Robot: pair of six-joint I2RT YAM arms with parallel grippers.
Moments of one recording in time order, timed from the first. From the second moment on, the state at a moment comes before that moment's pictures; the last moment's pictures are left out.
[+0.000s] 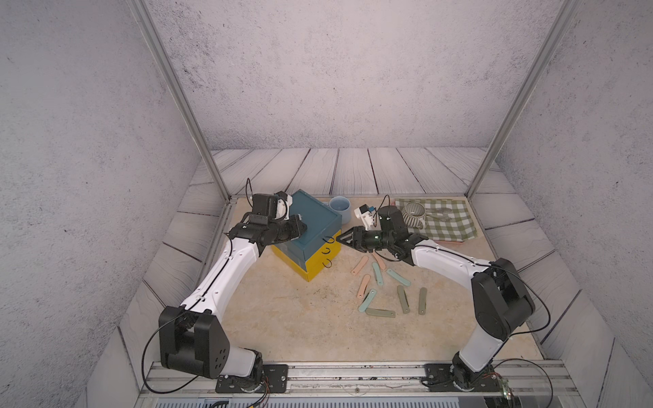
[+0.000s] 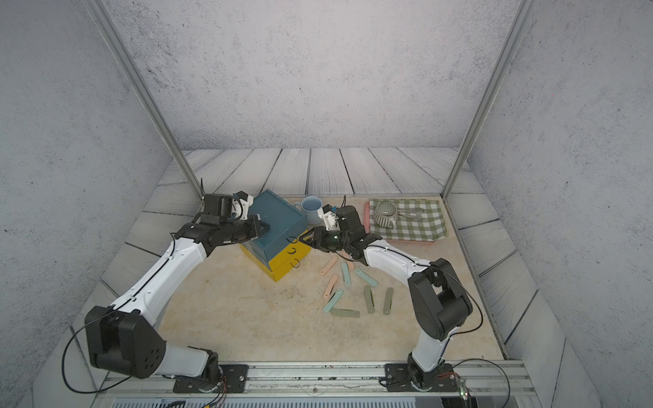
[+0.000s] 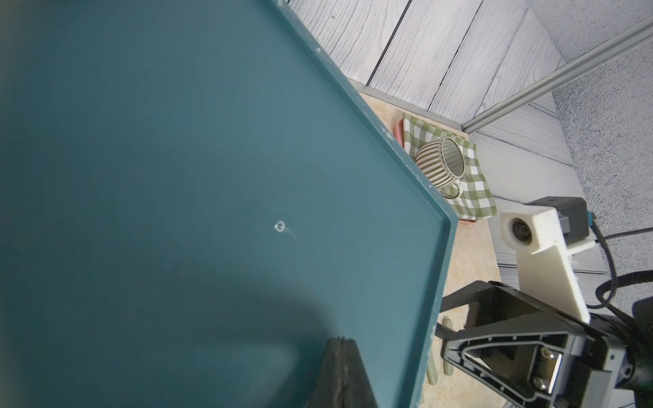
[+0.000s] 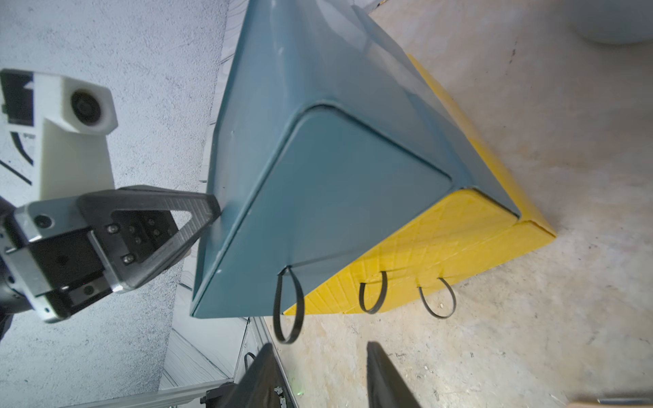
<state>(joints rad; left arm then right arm) -0.23 1.42 1.25 -0.55 0.42 -0.44 0.59 1.72 1.20 0.04 -0.68 0.79</state>
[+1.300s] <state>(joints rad) -0.23 1.43 1.23 -0.51 0.42 -0.44 0.62 1.82 1.28 0.06 -0.75 0.82</state>
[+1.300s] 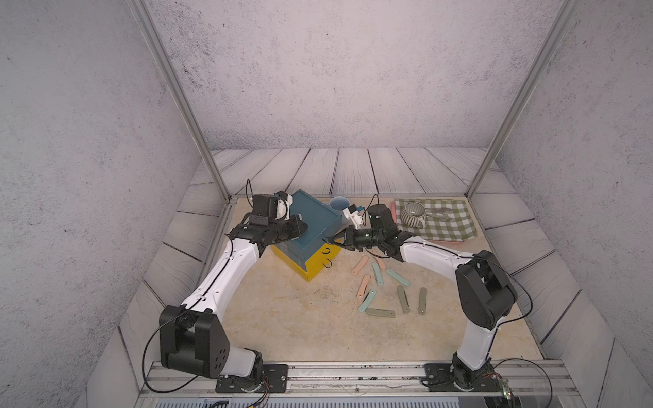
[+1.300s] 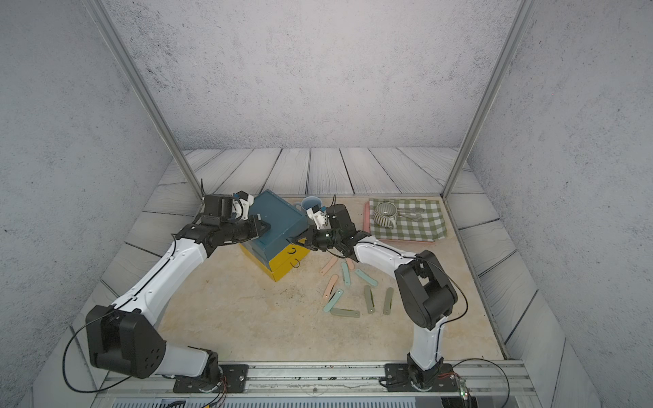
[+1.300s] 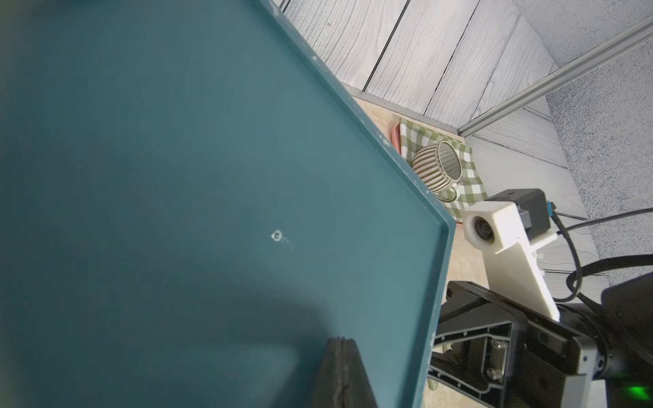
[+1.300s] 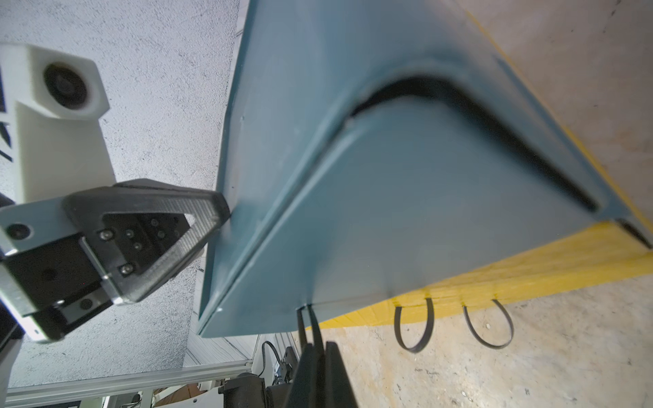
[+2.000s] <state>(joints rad) -0.23 1.43 1.23 -0.51 0.42 -0.44 0.62 1.54 1.06 -0.12 -0.62 0.71</state>
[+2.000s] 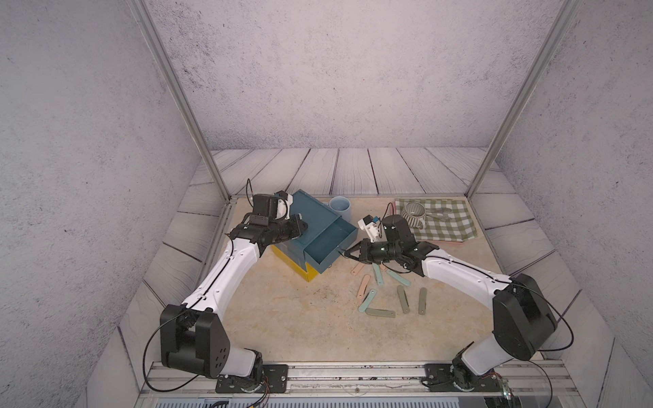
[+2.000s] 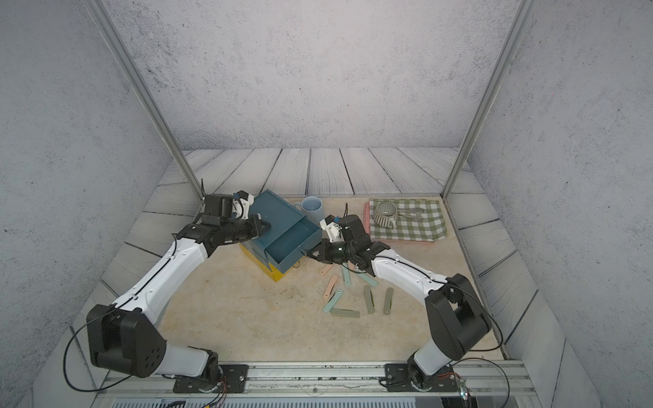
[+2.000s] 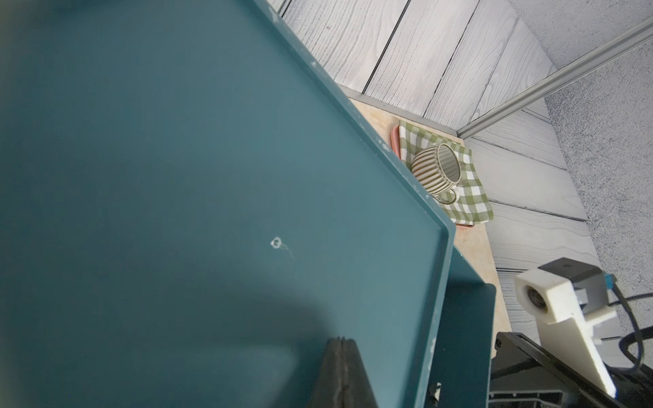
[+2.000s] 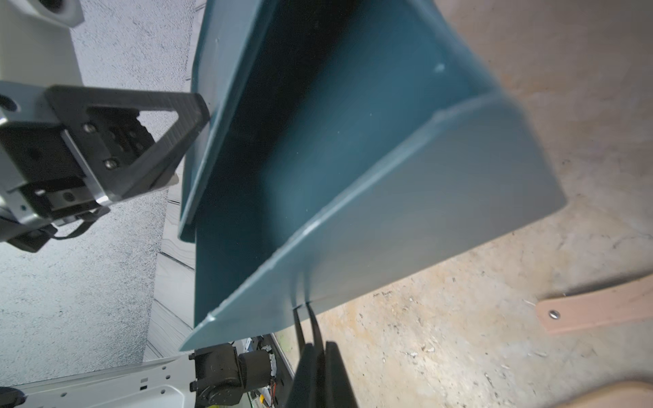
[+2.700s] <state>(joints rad) -0.23 1.43 1.23 -0.51 0.42 -0.45 0.62 1.42 1.03 -0.28 -0.51 0.64</state>
